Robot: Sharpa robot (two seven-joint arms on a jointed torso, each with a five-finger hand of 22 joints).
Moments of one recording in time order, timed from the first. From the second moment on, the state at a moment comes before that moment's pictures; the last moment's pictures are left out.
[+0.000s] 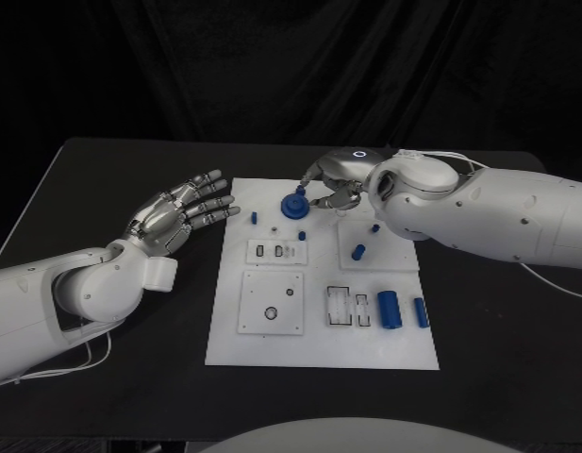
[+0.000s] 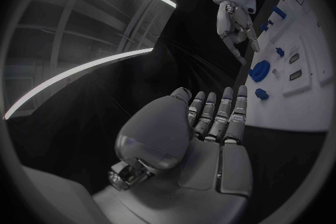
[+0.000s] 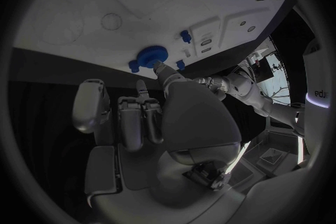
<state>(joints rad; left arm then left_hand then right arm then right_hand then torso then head) 1.21 -1.01 -0.21 1.59 0.28 0.04 0.57 1.50 0.26 -0.02 0.27 0.67 0.51 0.13 0.12 0.06 0.26 0.19 0.56 0.07 0.36 0.26 0.55 0.07 0.10 0.45 0.29 0.30 0.10 1.42 -0.59 -0.24 1.33 -1.53 -0.29 -0.08 1.31 -0.02 0.21 0.11 0.19 0.73 0.10 0.10 0.16 1.47 0.01 1.57 1.31 1.46 -0.04 1.57 1.31 0.06 1.37 0.08 1.27 1.31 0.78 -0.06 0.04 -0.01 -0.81</state>
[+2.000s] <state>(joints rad) 1.20 -1.02 -0.21 1.60 0.28 0.05 0.57 1.50 0.26 0.00 0.27 0.67 0.51 0.14 0.12 0.06 0.26 0.19 0.56 0.07 0.36 0.26 0.55 0.07 0.10 0.45 0.29 0.30 0.10 1.36 -0.94 -0.25 1.40 -1.49 -0.35 -0.07 1.34 -0.04 0.14 0.23 0.06 0.84 0.09 0.07 0.15 1.44 0.01 1.49 1.31 1.47 -0.04 1.47 1.31 0.08 1.36 0.07 1.14 1.31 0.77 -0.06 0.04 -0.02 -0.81</state>
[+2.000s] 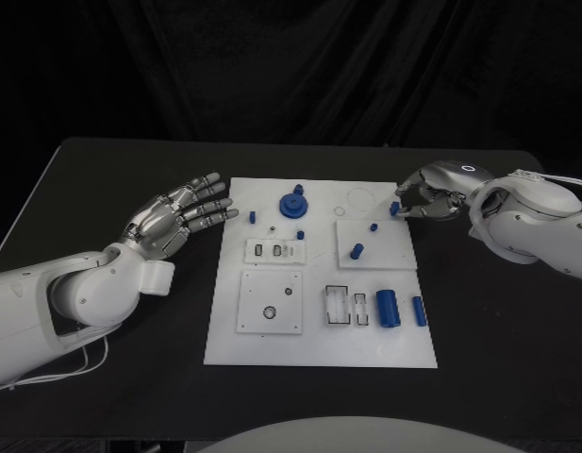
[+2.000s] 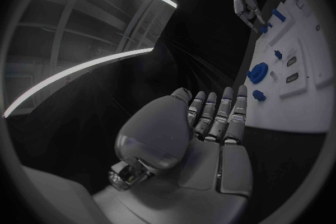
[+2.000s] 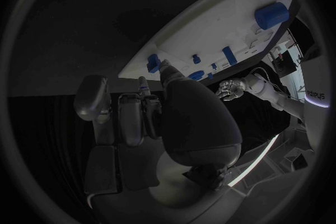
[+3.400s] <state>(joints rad) 1.20 -1.02 -0.21 1.59 0.28 0.07 0.56 1.50 0.26 0.01 0.27 0.67 0.51 0.14 0.12 0.06 0.26 0.19 0.56 0.07 0.36 0.26 0.55 0.07 0.10 0.45 0.29 0.30 0.11 1.35 -0.89 -0.25 1.35 -1.49 -0.33 -0.07 1.40 -0.03 0.15 0.21 0.17 0.93 0.09 0.11 0.20 1.43 0.00 1.49 1.31 1.47 -0.04 1.45 1.31 0.08 1.35 0.07 1.10 1.31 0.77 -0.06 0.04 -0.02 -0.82</state>
